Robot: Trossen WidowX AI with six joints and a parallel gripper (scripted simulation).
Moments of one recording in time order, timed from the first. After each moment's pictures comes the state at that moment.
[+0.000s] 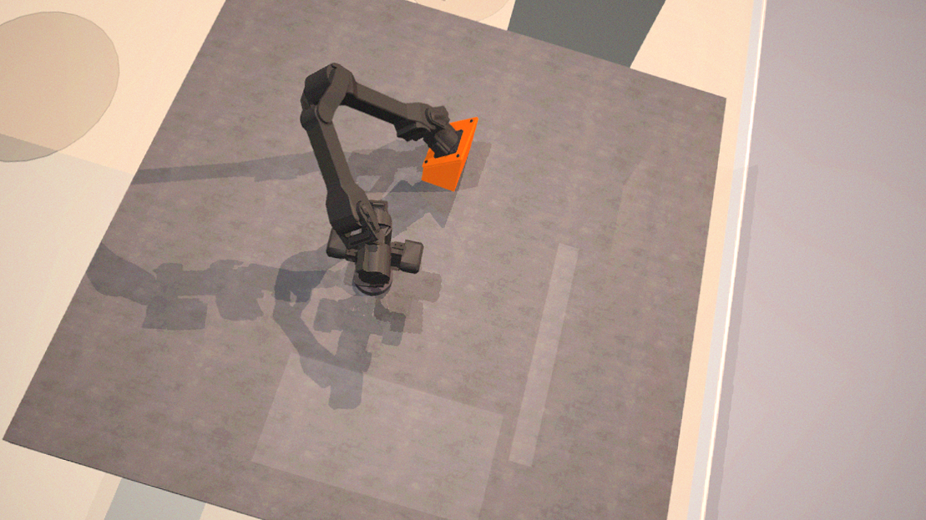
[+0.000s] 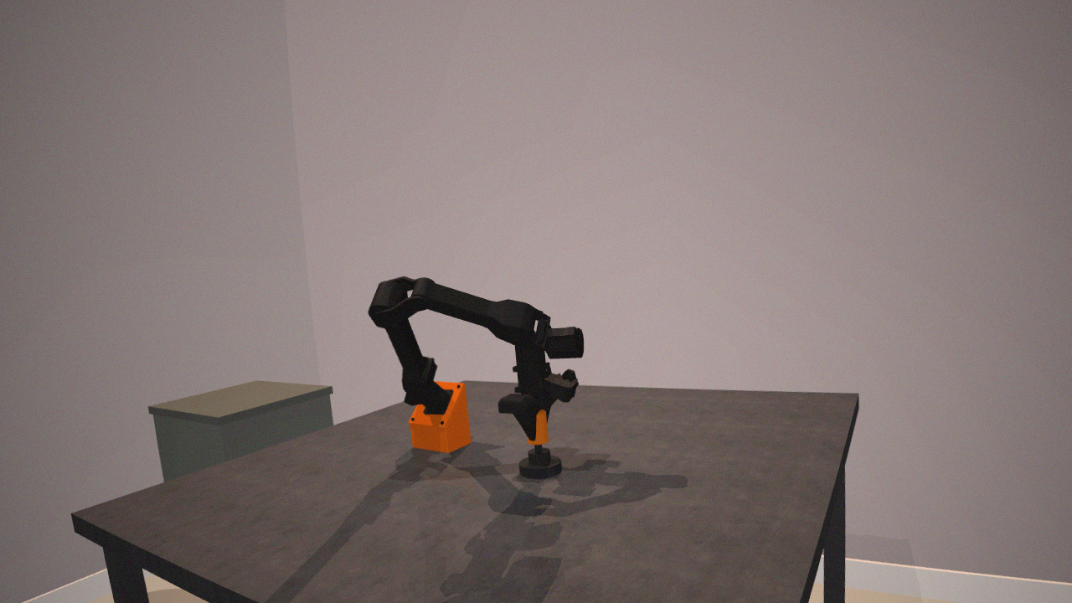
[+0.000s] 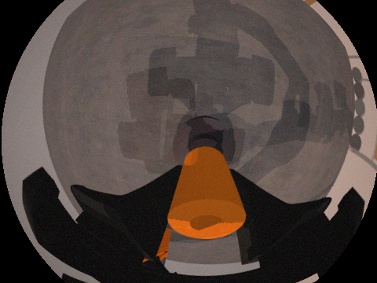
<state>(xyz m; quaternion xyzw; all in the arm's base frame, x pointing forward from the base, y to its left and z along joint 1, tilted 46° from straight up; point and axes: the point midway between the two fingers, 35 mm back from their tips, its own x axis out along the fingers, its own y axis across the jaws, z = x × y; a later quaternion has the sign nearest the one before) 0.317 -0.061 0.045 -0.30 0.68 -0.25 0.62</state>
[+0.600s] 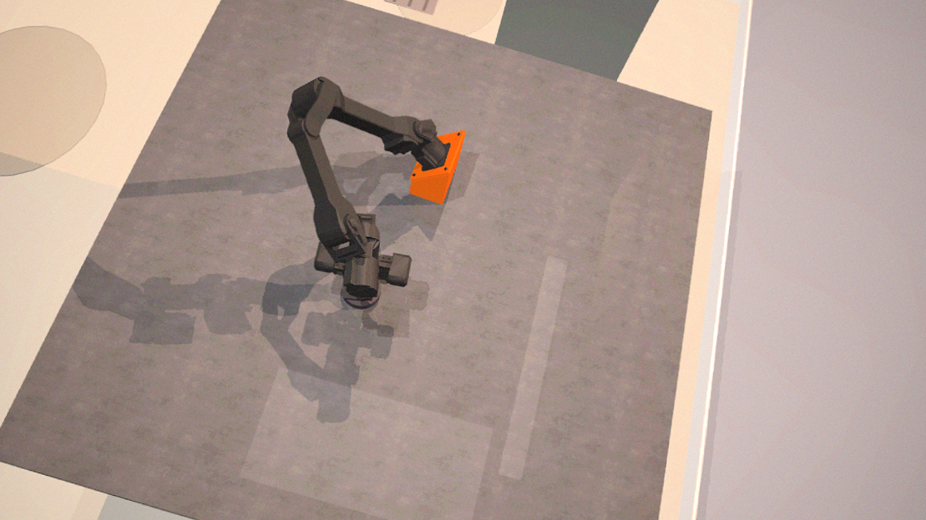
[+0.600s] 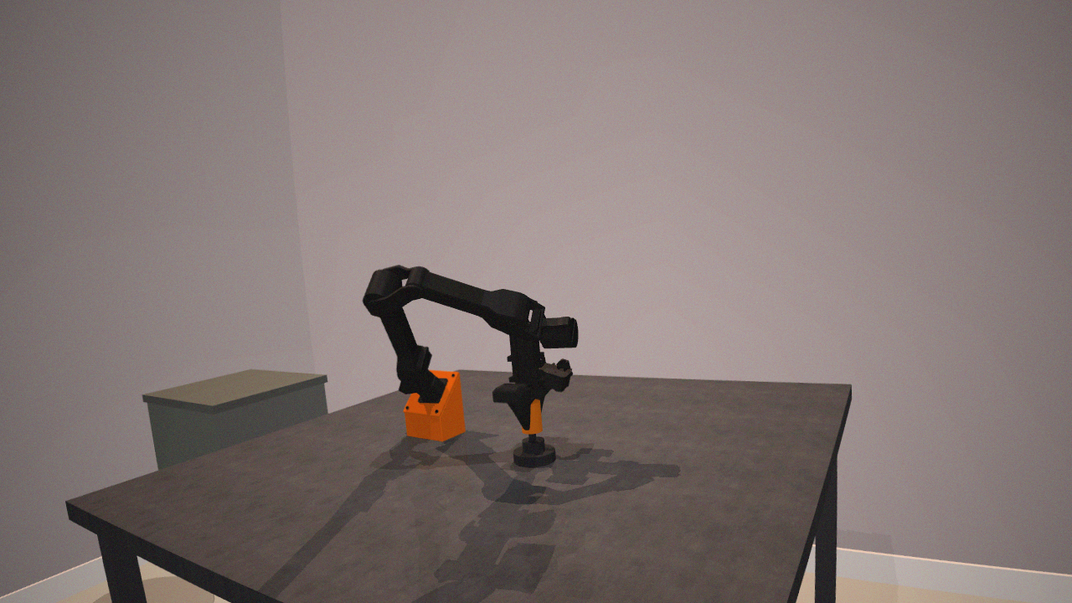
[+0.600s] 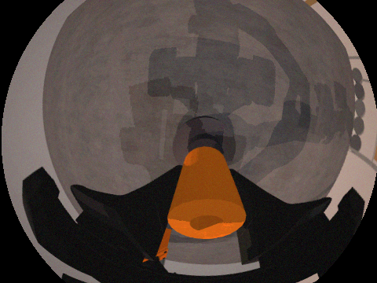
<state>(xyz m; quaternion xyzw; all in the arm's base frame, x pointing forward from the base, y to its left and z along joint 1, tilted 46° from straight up) 0.316 -0.062 0.044 -0.30 0.68 -0.25 0.62</state>
